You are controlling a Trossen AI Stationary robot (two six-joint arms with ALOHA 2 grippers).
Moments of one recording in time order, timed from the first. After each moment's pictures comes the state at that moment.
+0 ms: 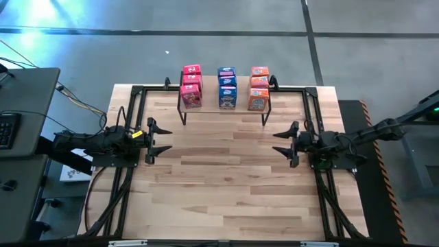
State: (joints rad) left arm -0.07 0.00 0.01 0.10 -0.12 0.13; right arm 0.25 0.31 0.06 0.31 0.36 0.02
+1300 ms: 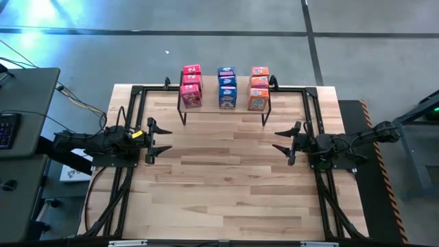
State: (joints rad) left arm -0.07 0.00 0.01 0.10 -0.12 0.13; right arm 0.25 0.18 0.01 0.07 0.49 -0.04
